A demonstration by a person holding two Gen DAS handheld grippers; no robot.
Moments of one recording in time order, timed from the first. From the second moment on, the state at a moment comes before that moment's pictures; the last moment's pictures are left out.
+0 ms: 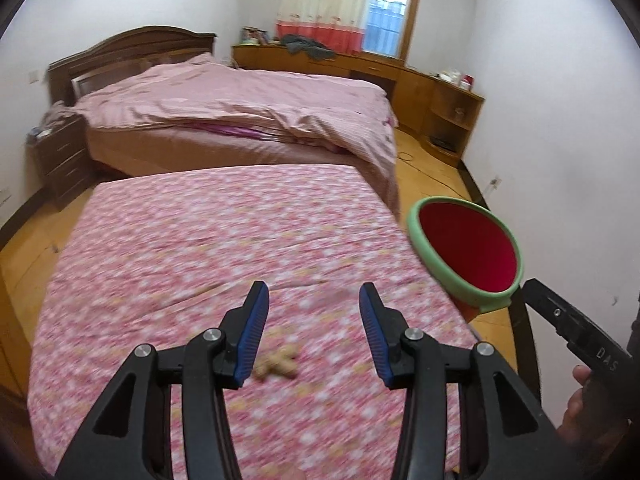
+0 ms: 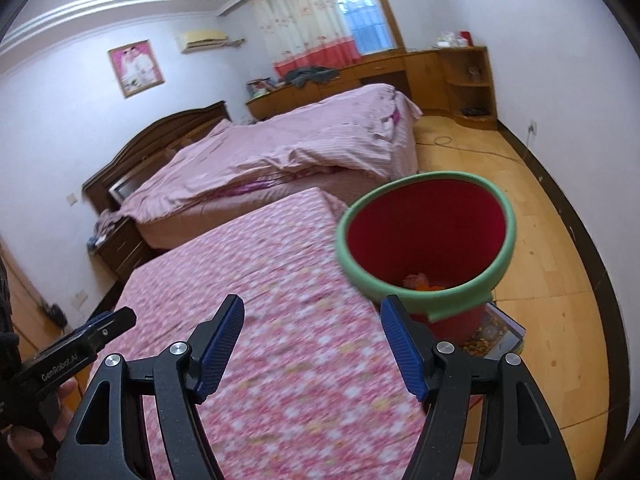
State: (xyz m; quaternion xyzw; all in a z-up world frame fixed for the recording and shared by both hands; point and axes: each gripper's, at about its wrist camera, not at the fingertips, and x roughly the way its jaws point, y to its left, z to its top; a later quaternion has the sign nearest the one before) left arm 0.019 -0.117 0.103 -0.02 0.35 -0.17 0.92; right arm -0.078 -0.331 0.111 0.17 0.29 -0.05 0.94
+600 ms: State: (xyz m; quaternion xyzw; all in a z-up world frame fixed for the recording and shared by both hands) left arm -0.040 -0.028 0.085 -0.05 0.31 -0.06 0.95; right arm -0.116 -0.249 0.102 0.10 0.24 -0.03 0.97
